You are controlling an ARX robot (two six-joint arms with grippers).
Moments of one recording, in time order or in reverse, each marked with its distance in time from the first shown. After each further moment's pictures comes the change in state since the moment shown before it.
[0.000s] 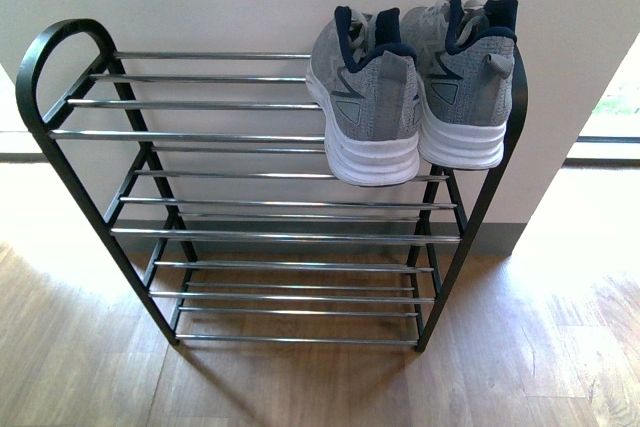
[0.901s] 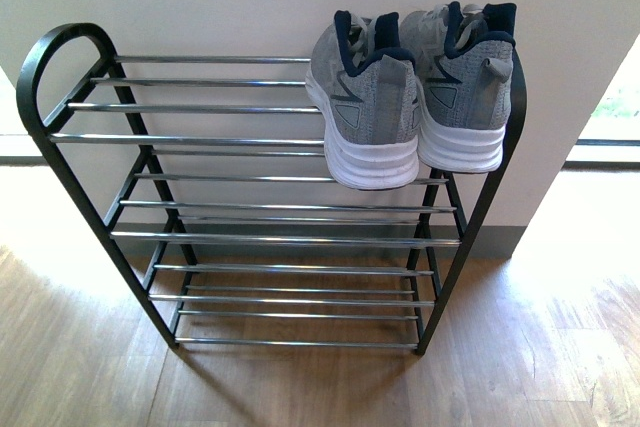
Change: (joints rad) left arm 0.190 -0.449 -0.254 -0.190 0.186 0.003; right arm 0.000 0.000 0.000 0.000 0.000 0.000
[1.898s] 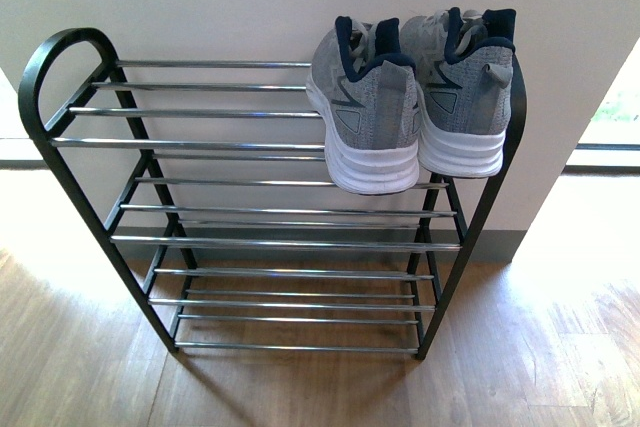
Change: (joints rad) left arm 0.000 -0.412 -0.035 -0.354 0.000 0.001; right arm 0.000 0.000 0.000 0.000 0.000 0.000
